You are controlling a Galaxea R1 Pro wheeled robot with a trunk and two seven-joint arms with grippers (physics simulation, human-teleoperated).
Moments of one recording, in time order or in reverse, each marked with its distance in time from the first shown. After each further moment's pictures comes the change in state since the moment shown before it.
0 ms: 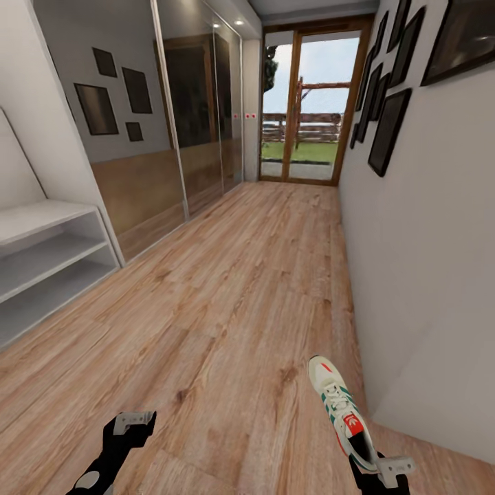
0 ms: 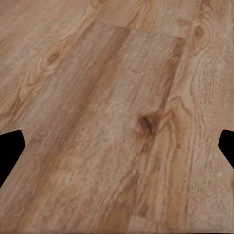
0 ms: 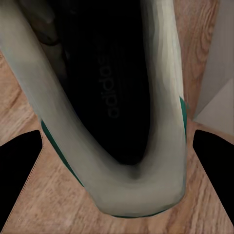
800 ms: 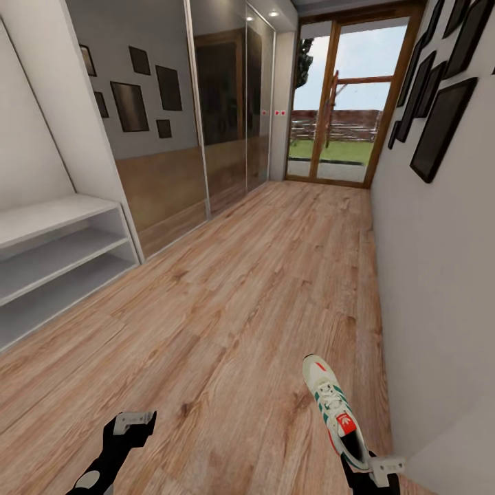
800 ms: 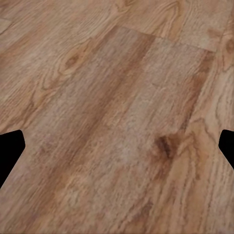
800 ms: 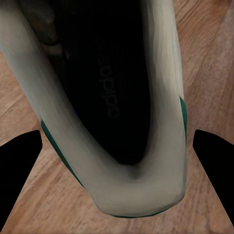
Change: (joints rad) left arm 0.000 0.000 0.000 -0.002 0.000 0.000 -0.001; right arm 0.000 0.034 -0.002 -0.008 0.003 -0.002 0.005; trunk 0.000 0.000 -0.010
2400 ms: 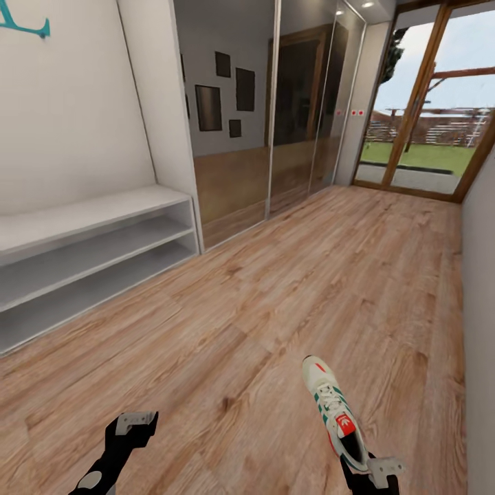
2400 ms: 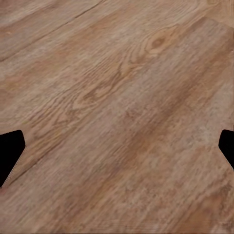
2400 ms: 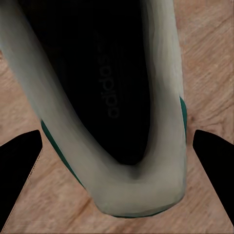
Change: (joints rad) left arm 0.000 -0.009 0.000 0.002 0.000 0.000 0.002; right arm 0.000 0.004 0.000 0.008 0.001 -0.001 -0.005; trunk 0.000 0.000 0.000
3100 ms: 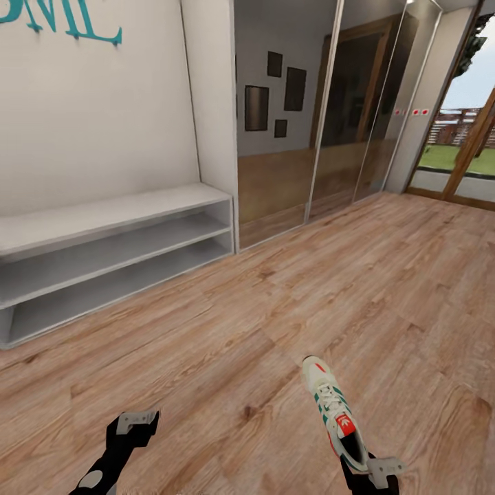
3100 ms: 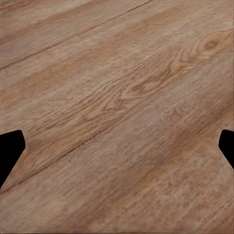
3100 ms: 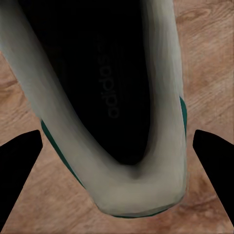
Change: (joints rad) left arm 0.000 -0.002 -0.002 -0.005 -0.001 0.002 -0.002; right arm 0.000 0.000 0.000 0.002 0.000 0.000 0.000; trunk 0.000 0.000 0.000
